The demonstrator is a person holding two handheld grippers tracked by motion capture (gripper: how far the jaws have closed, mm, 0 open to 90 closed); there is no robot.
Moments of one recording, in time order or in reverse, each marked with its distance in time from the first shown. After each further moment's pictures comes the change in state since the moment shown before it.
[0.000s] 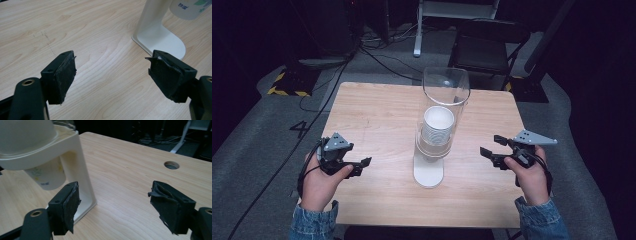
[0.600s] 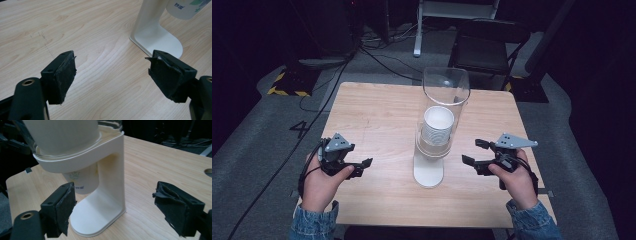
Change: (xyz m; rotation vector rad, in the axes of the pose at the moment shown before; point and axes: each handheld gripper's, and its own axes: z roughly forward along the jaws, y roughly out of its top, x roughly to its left) left arm -0.003 0.000 0.001 0.003 -0.014 0.000; right arm 0.036 0.001 0.028 -0.006 0.142 -0.034
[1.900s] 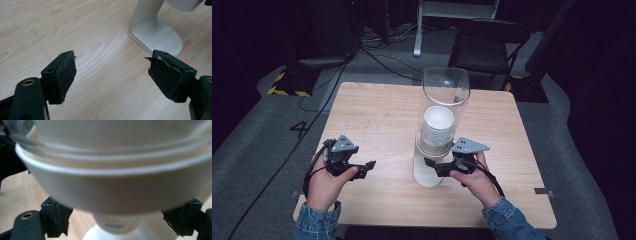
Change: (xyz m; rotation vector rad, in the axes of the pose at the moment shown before) left arm -0.002 -0.002 0.012 0.040 -0.021 0.008; right arm 0.043 -0.011 0.096 -0.070 0.053 -0.091
